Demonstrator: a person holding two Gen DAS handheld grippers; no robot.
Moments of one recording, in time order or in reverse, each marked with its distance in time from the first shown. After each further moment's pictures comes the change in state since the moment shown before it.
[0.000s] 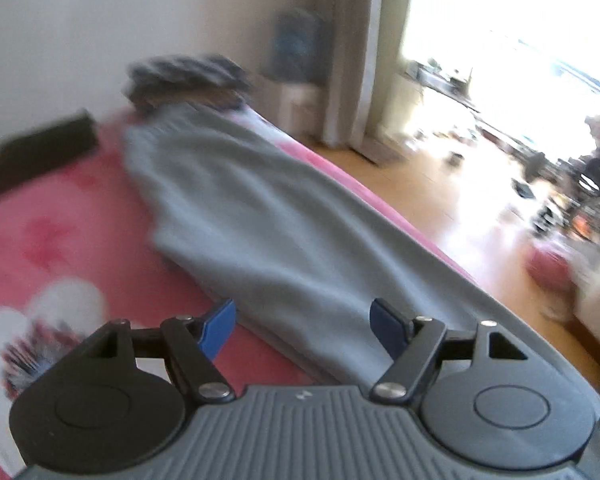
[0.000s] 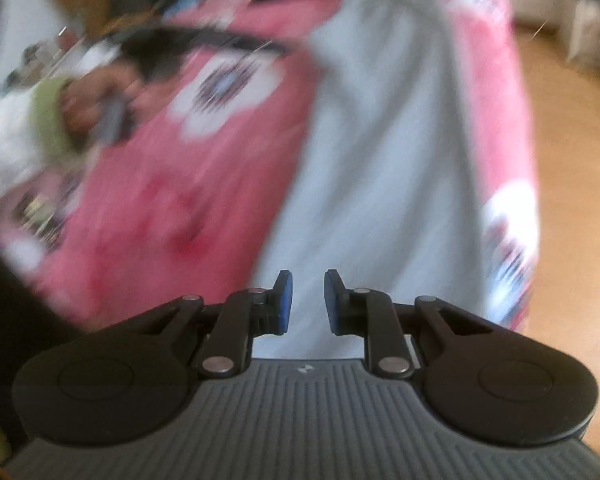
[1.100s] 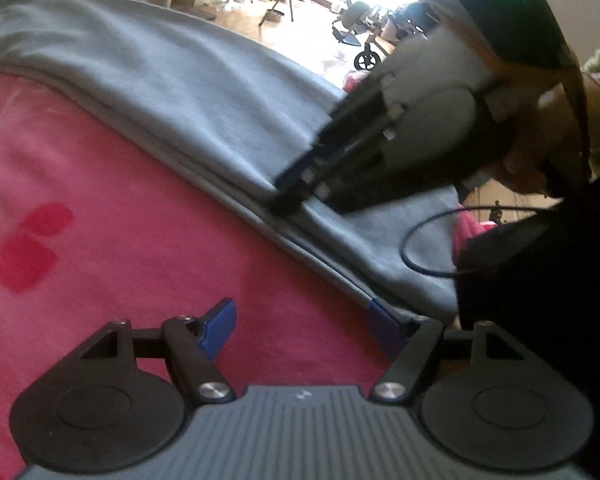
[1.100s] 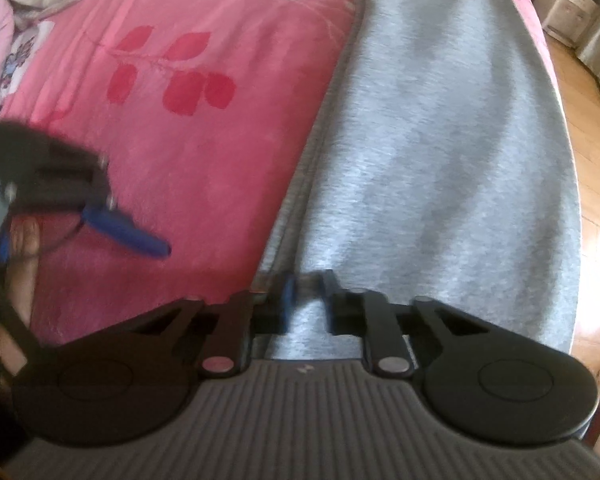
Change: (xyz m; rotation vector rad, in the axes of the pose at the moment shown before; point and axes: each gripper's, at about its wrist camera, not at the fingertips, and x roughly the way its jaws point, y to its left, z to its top) left arm -0.081 -0.151 -0.237 0.155 0.348 -0.447; right arm 0.079 0.084 -0.060 -0.032 0.175 -0.305
